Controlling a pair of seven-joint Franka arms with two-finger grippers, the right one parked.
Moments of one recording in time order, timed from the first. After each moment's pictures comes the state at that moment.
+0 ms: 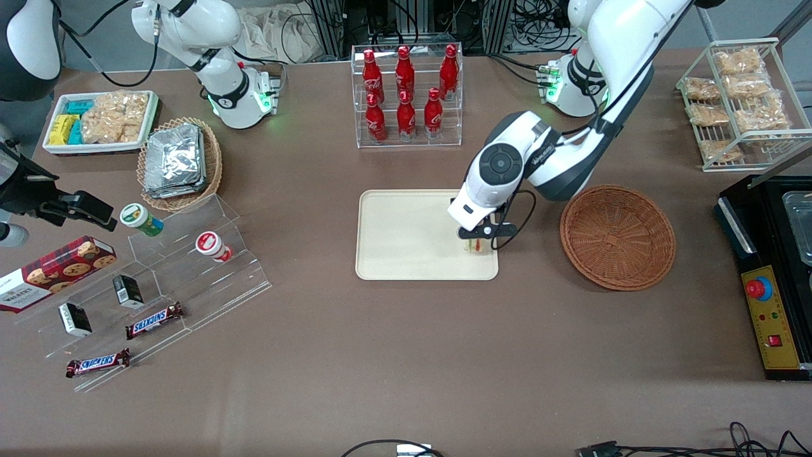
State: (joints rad) arm 0.00 0.45 -0.68 -1.97 0.16 2.16 -0.81
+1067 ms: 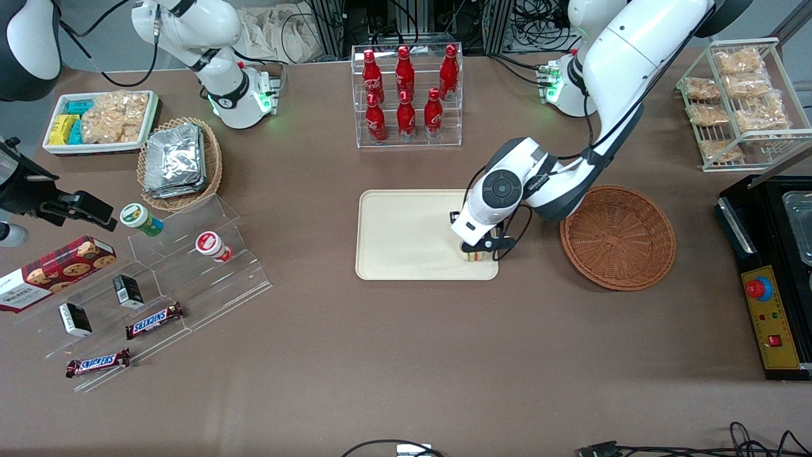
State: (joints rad) arm 0.00 0.54 -0.67 -1.97 0.22 2.22 -0.88
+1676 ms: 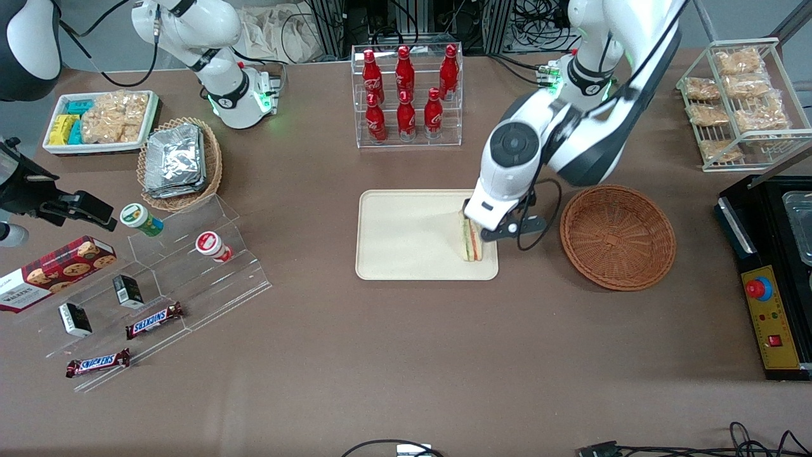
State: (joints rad) arm 0.00 0.25 -0.66 -1.83 0.19 1.87 -0.91
